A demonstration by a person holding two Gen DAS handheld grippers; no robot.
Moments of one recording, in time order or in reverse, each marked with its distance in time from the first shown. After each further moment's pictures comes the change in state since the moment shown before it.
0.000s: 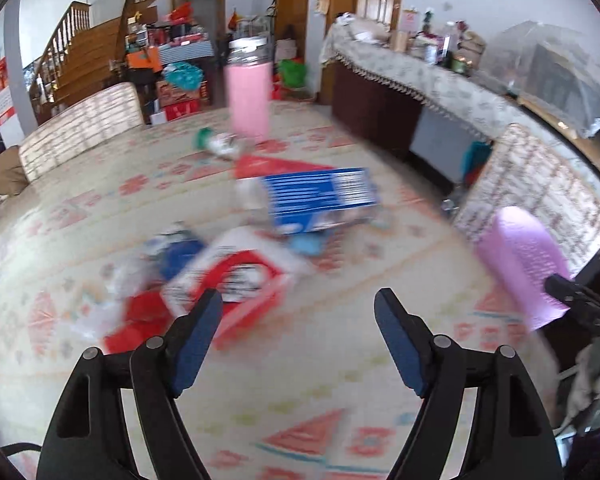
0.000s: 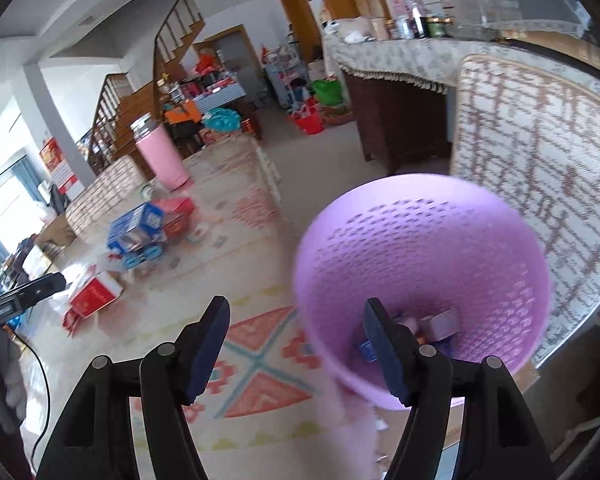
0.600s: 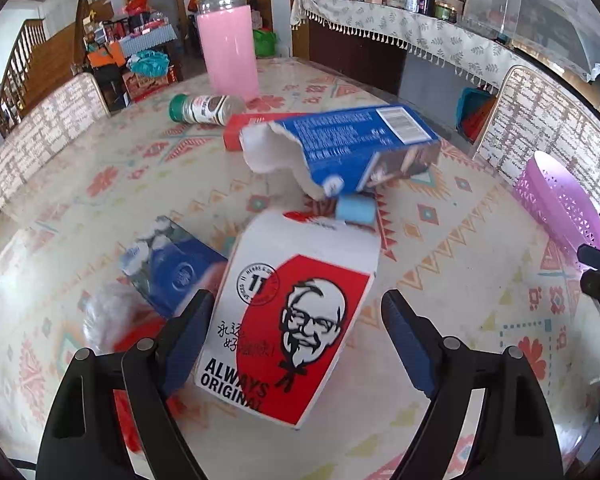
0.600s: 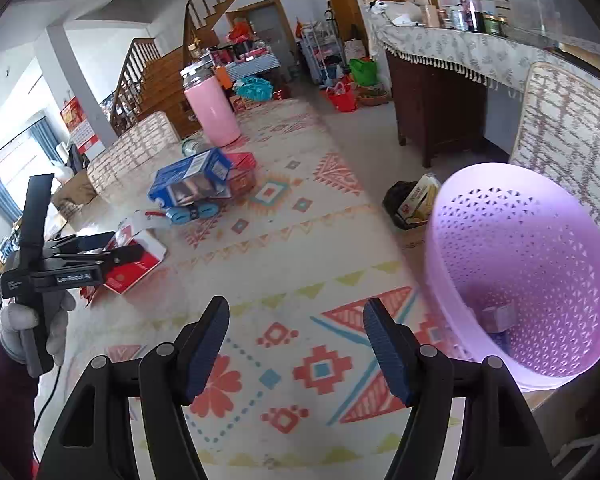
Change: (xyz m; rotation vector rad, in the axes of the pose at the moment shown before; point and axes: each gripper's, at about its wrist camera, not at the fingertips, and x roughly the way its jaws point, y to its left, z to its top) left arm 0.074 0.015 0.001 0.139 0.127 -0.037; right arm 0.036 0.078 -0.013 -0.100 0.088 0.049
